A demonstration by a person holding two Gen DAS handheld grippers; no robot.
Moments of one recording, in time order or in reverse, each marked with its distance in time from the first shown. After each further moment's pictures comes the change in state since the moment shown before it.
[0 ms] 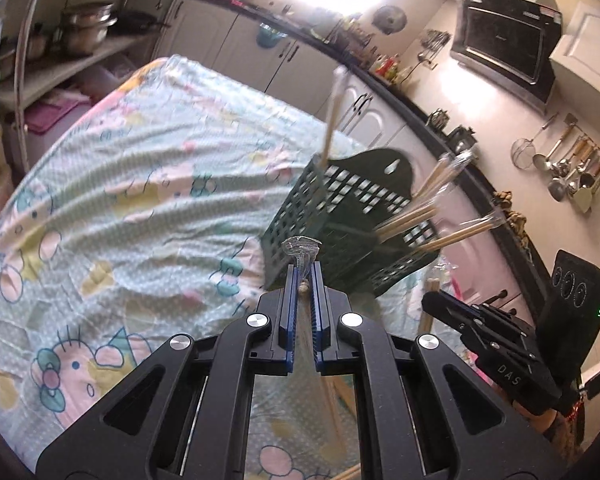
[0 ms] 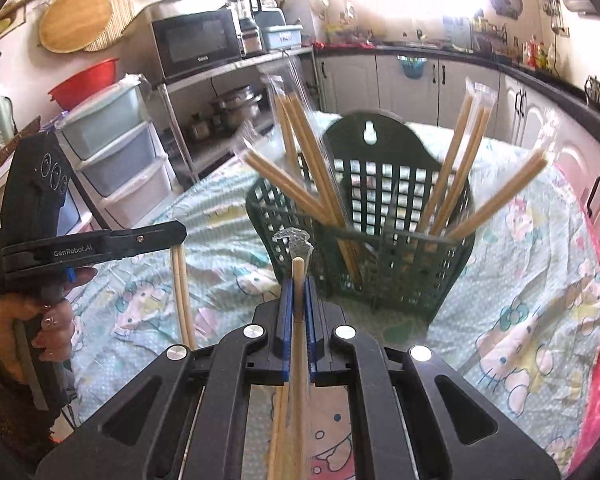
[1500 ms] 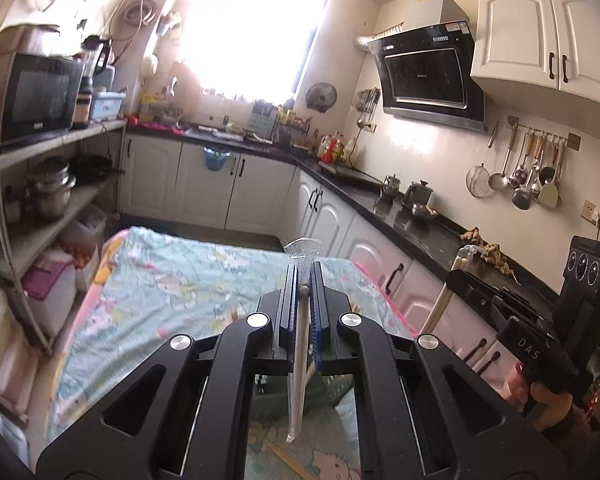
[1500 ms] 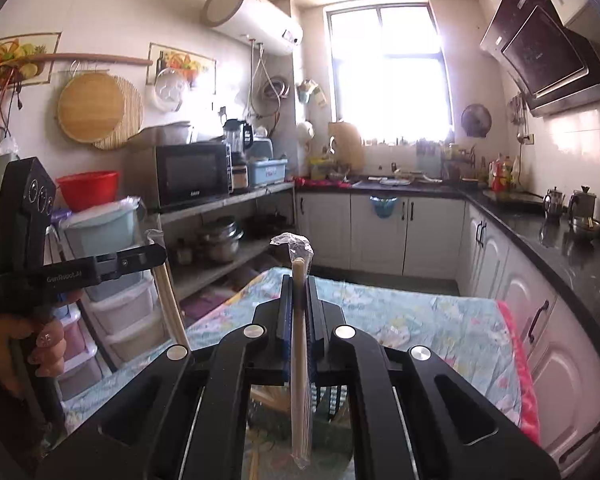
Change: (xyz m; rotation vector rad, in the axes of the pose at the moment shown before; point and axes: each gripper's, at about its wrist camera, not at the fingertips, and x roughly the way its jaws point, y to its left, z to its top) left arm -0.086 -0.115 0.096 0.301 -0.334 -0.024; right arm -0.131 -0.005 0.096 -0.065 -0.464 -0.111
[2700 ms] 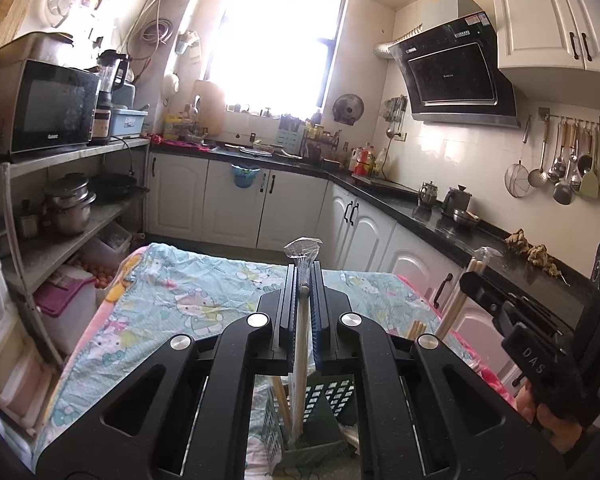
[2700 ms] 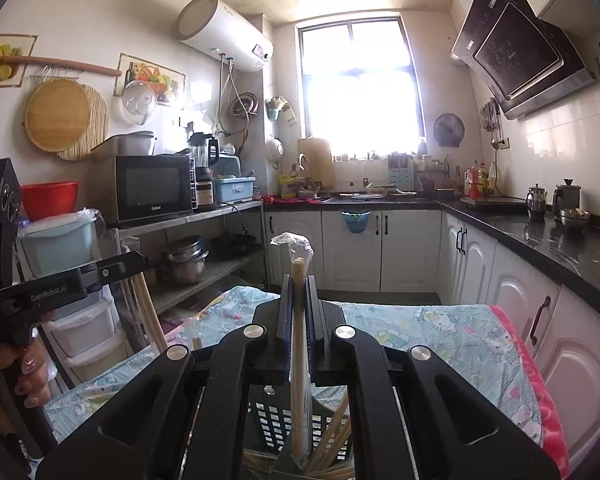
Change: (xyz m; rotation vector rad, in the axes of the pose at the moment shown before) left arm 0.075 0.021 -0.031 0.035 -0.069 0.120; right arm 0.081 -0.027 -0.049 0.022 -0.091 -0.108
